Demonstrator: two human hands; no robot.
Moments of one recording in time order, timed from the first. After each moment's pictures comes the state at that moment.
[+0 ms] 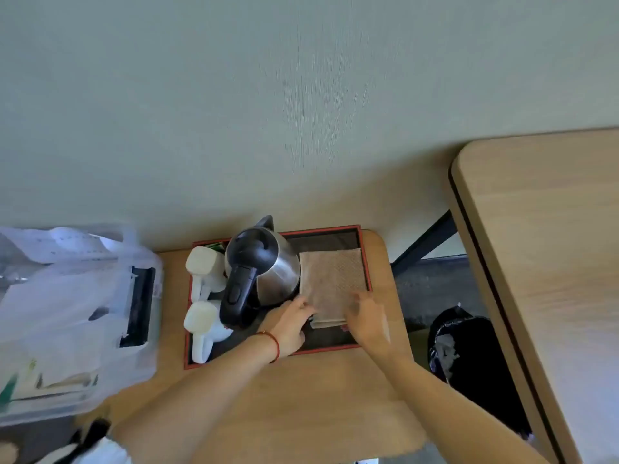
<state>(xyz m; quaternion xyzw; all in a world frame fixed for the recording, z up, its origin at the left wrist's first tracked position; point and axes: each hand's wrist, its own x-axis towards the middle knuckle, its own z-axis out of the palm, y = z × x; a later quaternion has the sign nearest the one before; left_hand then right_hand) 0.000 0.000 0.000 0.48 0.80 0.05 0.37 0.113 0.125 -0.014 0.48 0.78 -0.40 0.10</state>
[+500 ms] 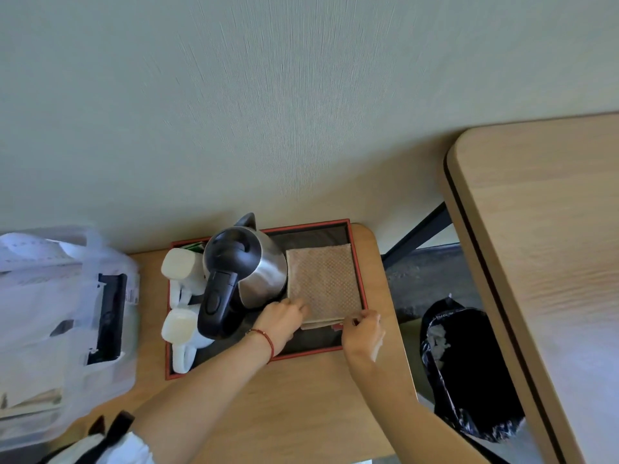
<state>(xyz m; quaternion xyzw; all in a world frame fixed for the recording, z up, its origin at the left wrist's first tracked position) -0.005 0.020 -0.037 0.59 0.75 -0.15 0.26 0.118 0.105 -0.041 0.69 0.59 -0.43 -0.03</state>
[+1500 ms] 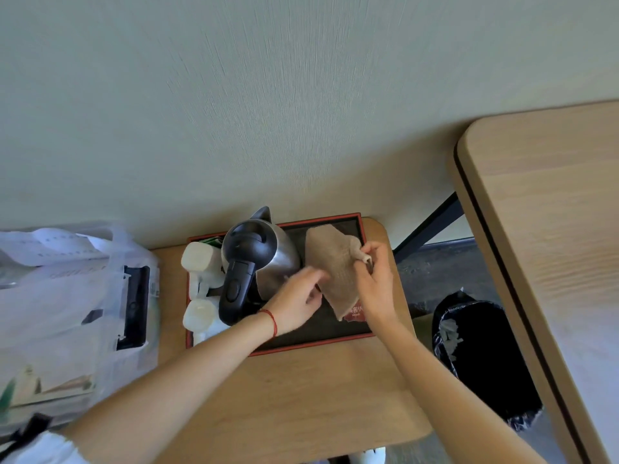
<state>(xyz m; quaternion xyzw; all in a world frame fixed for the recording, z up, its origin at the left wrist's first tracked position) -0.016 0.023 0.020 0.44 0.77 0.26 0.38 0.087 0.134 0.008 0.43 0.65 -0.58 -0.24</state>
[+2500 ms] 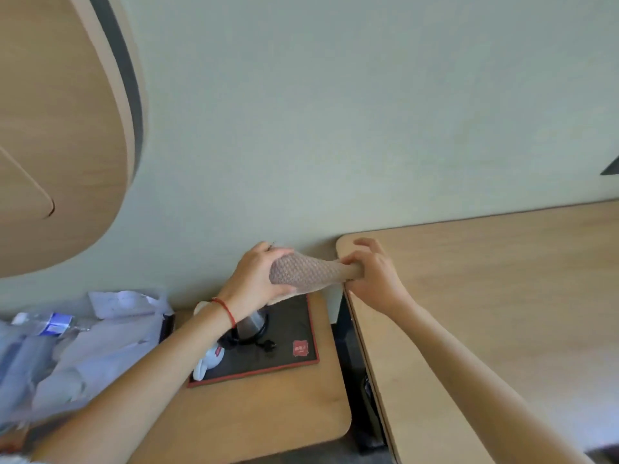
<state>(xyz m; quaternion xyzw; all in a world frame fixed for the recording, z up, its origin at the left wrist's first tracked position) 0.100 0.010 0.390 0.47 0.82 0.29 0.11 0.255 0.168 0.382 0.28 0.89 -0.34 -0.12</state>
